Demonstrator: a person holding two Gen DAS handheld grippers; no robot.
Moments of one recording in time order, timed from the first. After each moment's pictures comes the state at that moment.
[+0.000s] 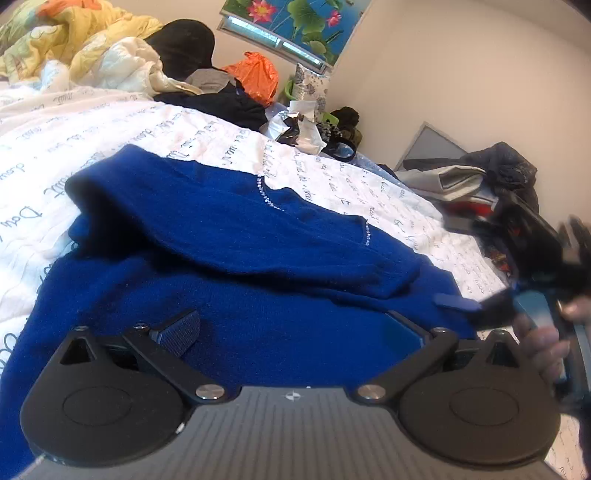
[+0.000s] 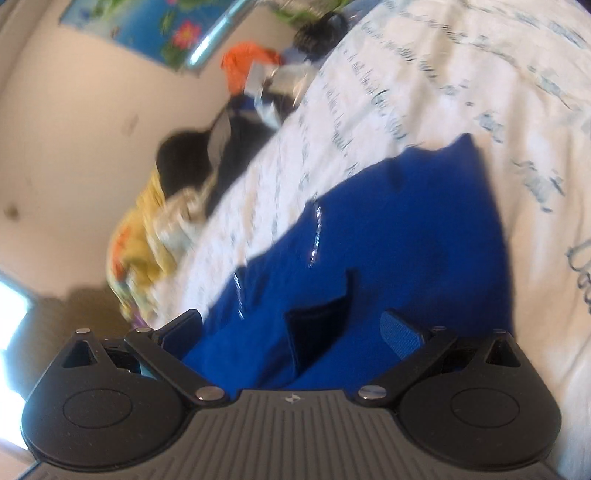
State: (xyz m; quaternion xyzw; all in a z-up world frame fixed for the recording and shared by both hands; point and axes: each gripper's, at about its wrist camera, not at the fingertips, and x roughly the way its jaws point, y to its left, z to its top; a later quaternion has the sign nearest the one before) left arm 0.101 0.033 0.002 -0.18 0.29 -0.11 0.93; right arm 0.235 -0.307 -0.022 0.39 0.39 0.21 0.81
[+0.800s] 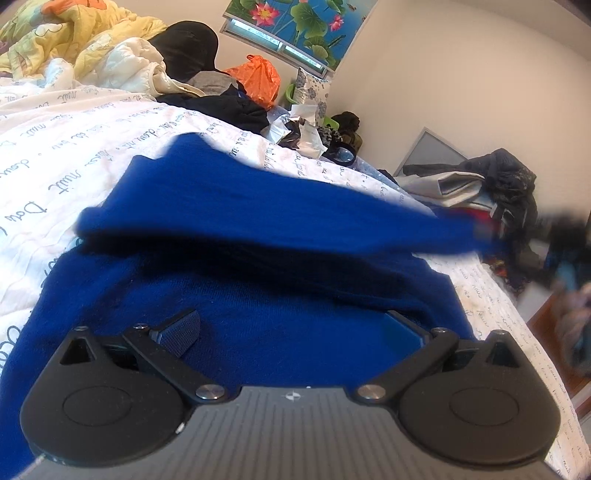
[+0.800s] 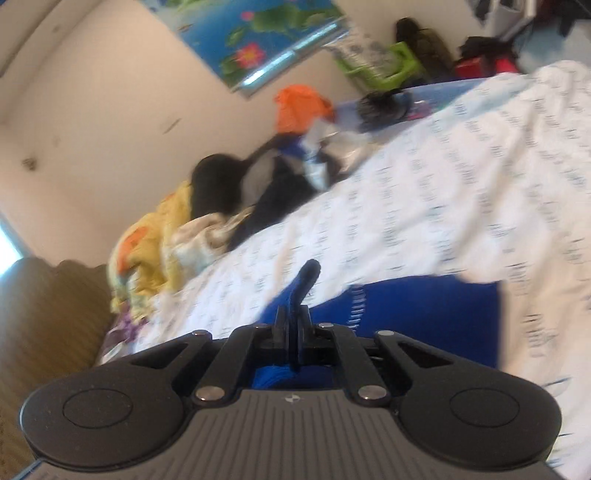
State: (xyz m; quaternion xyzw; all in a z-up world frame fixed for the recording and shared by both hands) left arm 0.094 0.030 0.000 -0.19 0.28 -0.10 0.93; right arm 0.215 -0.357 0.029 0.31 0.30 0.16 0.89
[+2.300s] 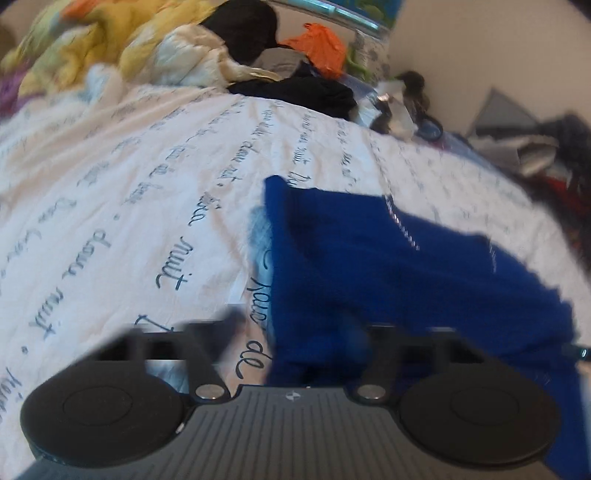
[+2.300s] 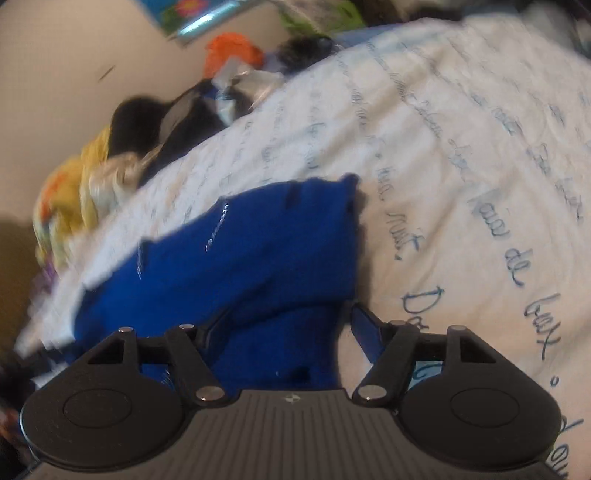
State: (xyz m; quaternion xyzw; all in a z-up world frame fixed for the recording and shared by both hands) left arm 0.175 0.107 0.021 -0.11 0.38 -0.02 0.92; right arm 0.187 -0.328 -0.031 0.16 0.38 0.13 0.90
